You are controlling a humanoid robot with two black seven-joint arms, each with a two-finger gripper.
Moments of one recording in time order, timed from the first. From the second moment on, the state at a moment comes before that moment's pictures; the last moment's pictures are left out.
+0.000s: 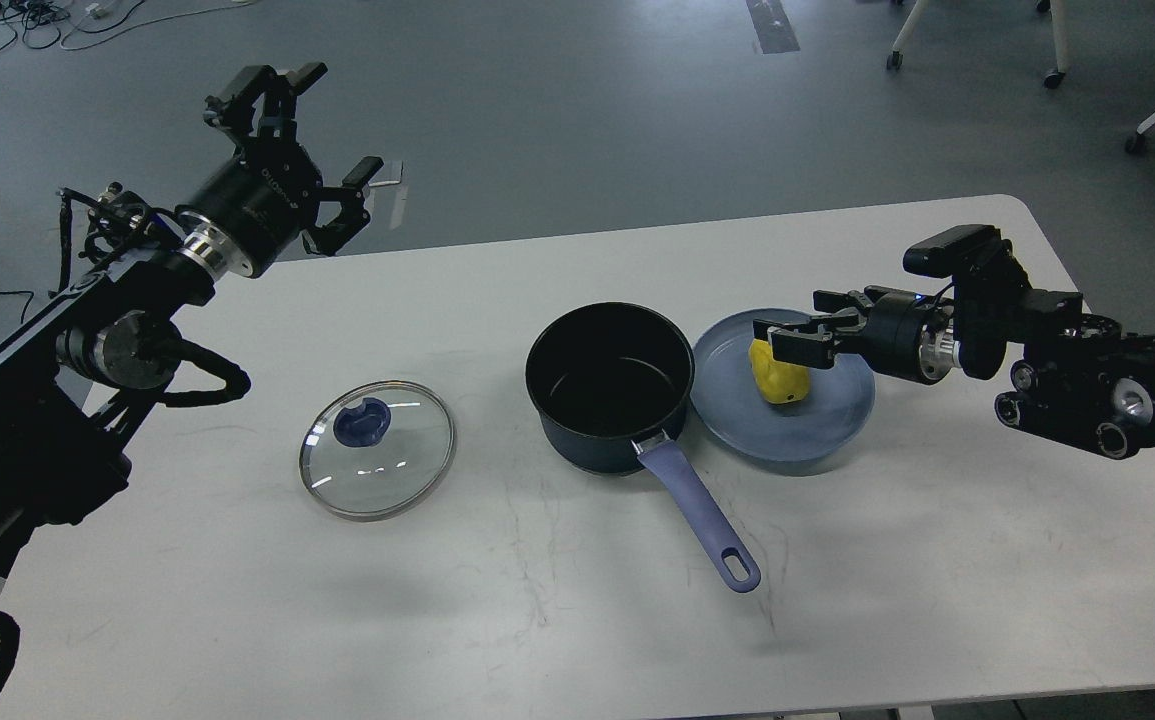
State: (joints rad) left arm -0.91 0.51 -0.58 -0.86 0.10 -0.39 -0.22; right arm 1.03 -0.43 -0.28 0.81 -1.20 -0.19 0.40
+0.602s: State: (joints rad) left arm -0.90 0.58 -0.59 -0.88 0.10 -0.41 -0.28; right arm 0.97 -0.33 -0.28 0.75 -1.20 -0.19 0.36
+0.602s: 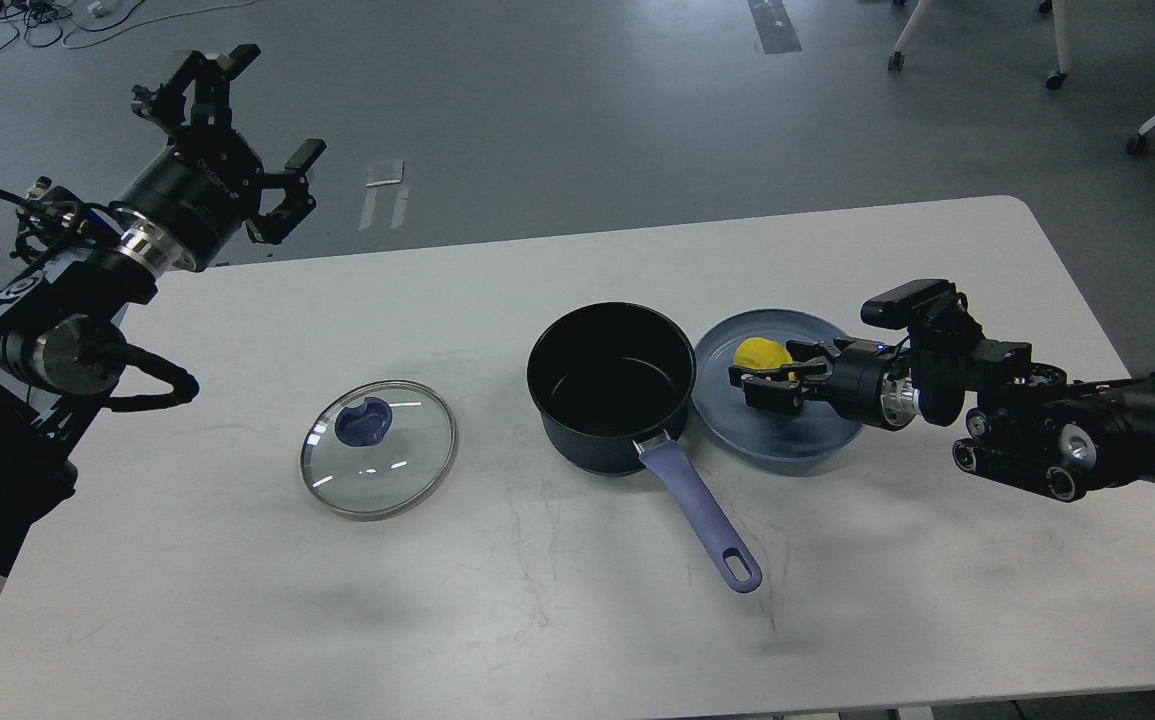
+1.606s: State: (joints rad) left arm -0.90 0.59 -0.59 -0.88 0.10 -0.41 -0.29; right arm 0.99 -0.29 -0.37 0.69 -1.20 -0.20 0.38
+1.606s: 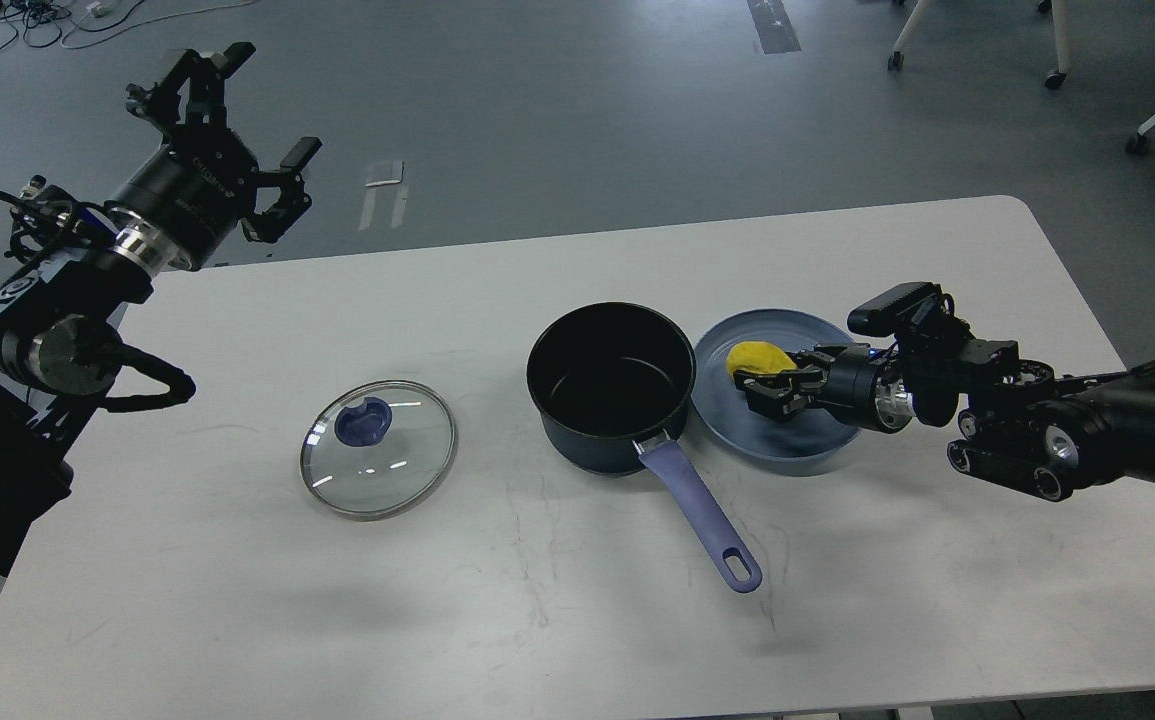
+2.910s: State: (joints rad) left arm -0.91 0.59 -0.59 -0.88 0.11 -0.40 -0.29; right arm 1.32 -0.09 -0.49 0.71 -1.20 -0.33 0.38
